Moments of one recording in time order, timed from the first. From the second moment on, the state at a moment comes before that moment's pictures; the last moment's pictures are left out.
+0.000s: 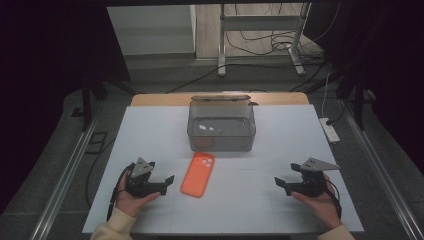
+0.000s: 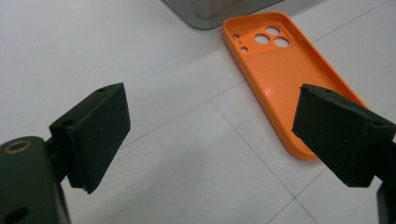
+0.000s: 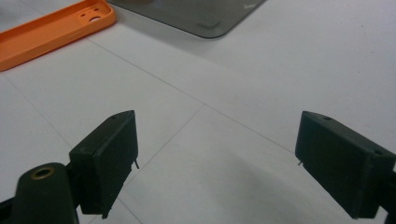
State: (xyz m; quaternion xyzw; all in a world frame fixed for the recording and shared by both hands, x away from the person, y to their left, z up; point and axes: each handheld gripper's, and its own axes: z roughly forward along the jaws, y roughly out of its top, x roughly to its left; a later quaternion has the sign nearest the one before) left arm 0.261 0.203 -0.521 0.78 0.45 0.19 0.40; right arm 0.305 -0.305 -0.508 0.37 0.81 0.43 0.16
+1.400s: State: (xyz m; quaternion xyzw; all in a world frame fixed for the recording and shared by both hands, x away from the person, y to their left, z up) left arm 0.259 0.199 -0.516 0.78 0.44 0.19 0.40; right arm 0.305 -0.305 -0.509 0.38 0.80 0.44 0.16
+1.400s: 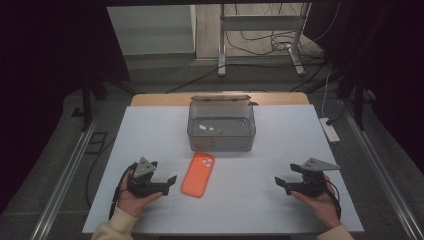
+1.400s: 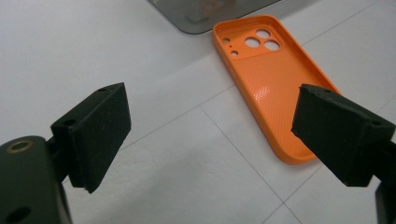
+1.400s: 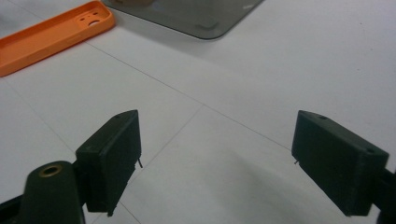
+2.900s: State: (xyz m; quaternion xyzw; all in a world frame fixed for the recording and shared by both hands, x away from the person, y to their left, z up) left arm 0.265 0.177 -0.465 0.79 0.47 0.14 0.37; right arm 0.307 -0.304 -0.509 0.38 0.80 0.43 0.17
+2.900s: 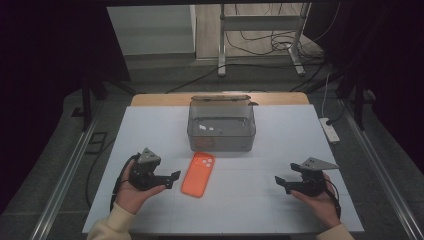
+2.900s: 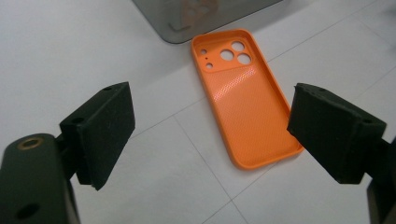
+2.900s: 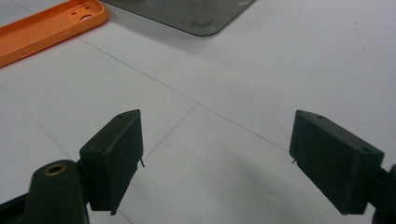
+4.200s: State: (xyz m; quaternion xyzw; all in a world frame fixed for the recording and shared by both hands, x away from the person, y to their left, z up) left arm 0.297 0.146 -0.462 0.80 0.49 0.11 0.32; right arm 0.308 -0.306 -0.510 0.38 0.80 0.43 0.17
